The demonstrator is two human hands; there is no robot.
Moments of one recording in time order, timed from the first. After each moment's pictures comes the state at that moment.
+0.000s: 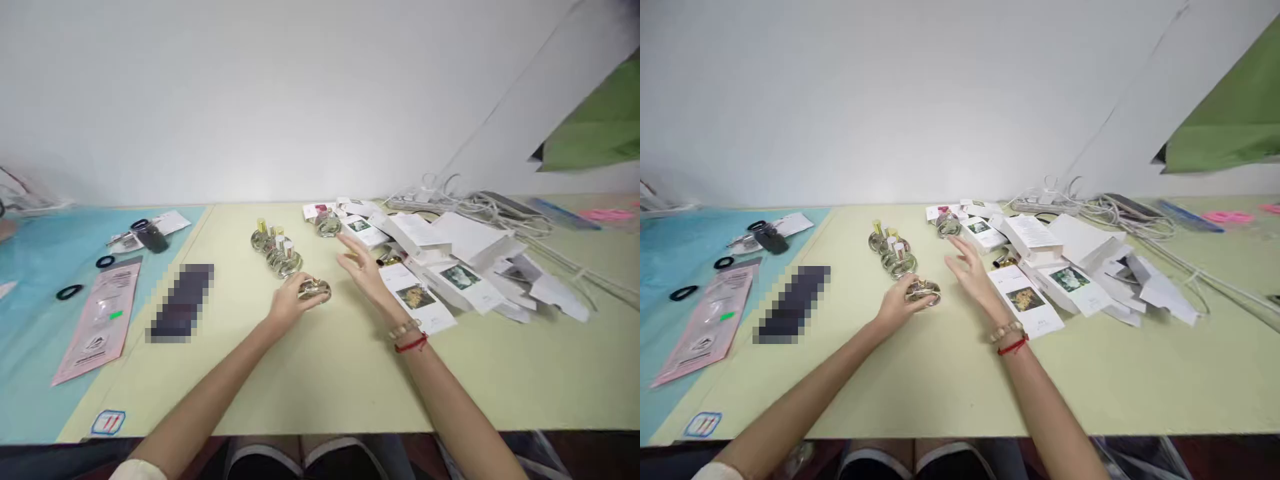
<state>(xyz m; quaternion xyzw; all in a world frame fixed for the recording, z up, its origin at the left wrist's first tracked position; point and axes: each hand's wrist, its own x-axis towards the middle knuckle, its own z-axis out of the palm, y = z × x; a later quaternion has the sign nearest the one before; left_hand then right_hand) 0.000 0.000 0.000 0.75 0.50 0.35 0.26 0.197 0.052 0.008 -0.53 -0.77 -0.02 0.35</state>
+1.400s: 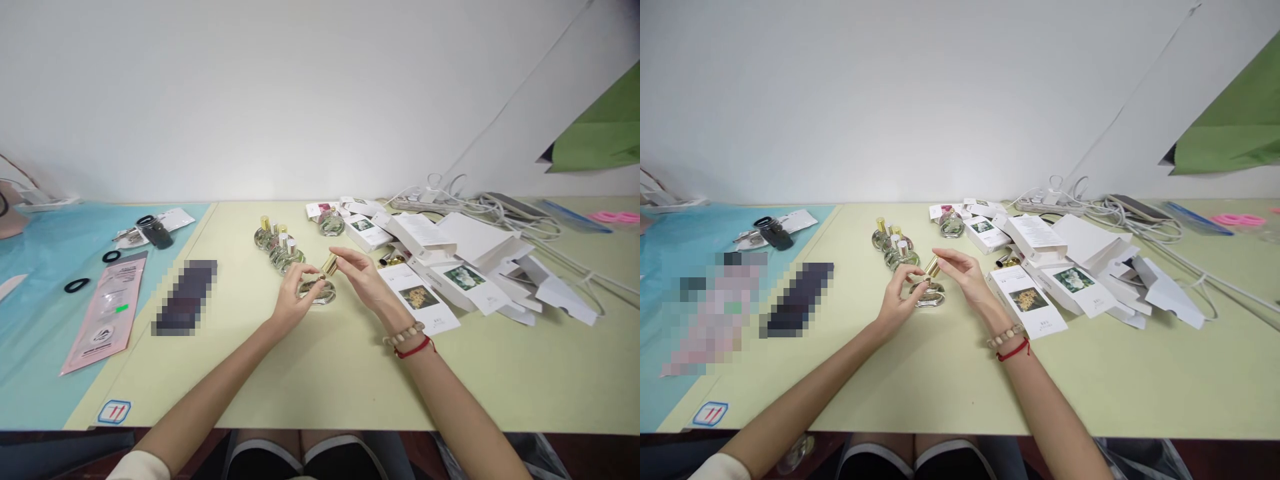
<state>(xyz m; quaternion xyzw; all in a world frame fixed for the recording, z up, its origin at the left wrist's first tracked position) 0.005 -0.006 0.011 0.72 0.40 0.52 0.23 0.170 0.024 0.037 -0.36 -0.56 0.51 0.55</state>
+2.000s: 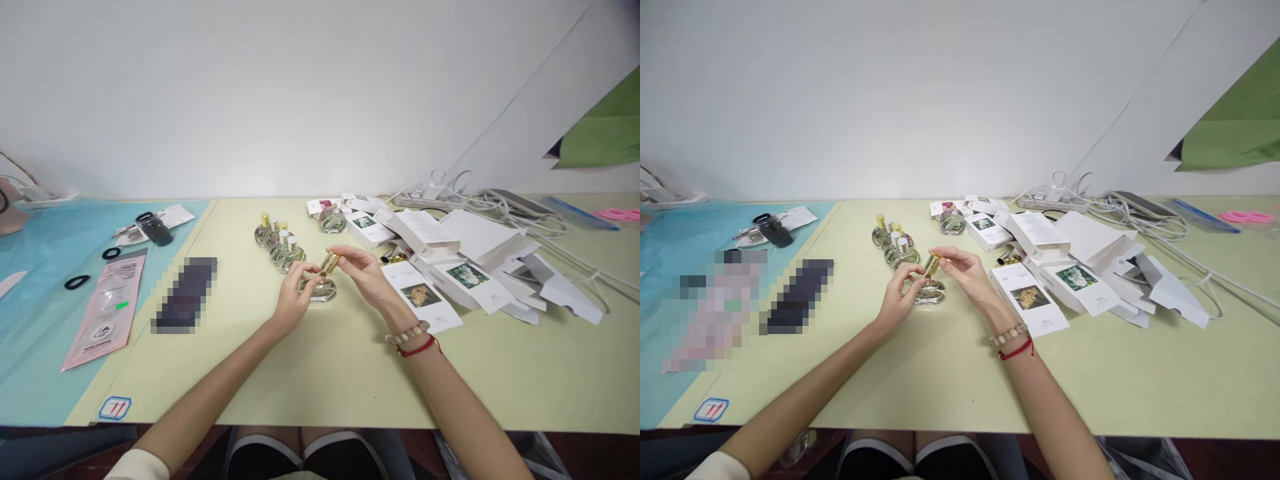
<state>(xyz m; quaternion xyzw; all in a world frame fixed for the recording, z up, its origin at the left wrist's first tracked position) 0.007 -0.008 0.014 0.69 0.41 0.51 0.30 0.171 0.023 0.040 -0.33 -0.61 0.48 0.54</state>
